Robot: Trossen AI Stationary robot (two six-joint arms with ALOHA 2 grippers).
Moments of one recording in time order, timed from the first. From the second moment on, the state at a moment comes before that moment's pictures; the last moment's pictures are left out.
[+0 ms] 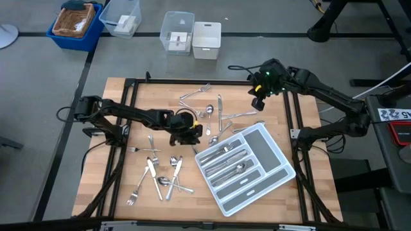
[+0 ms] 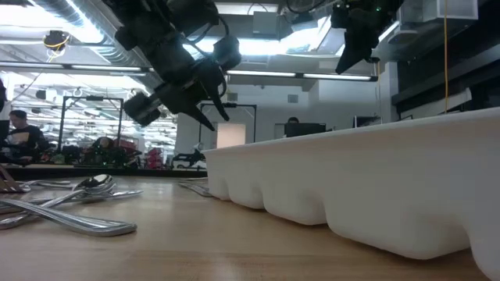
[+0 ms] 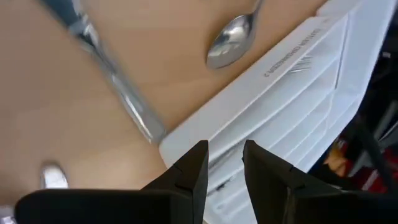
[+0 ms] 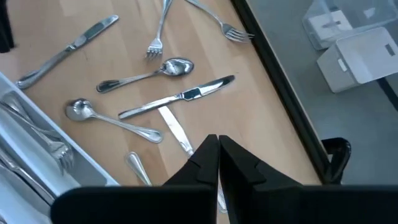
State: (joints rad) left arm 0.05 1.54 0.90 -0.22 0.18 -1.63; right arm -0.53 1.27 1.33 -0.95 -0.08 -0.20
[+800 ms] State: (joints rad) left arm 0.03 1.63 1.21 -0.76 0.14 -1.75; right arm -0.53 1.27 1.33 -1.04 -0.08 -0.40
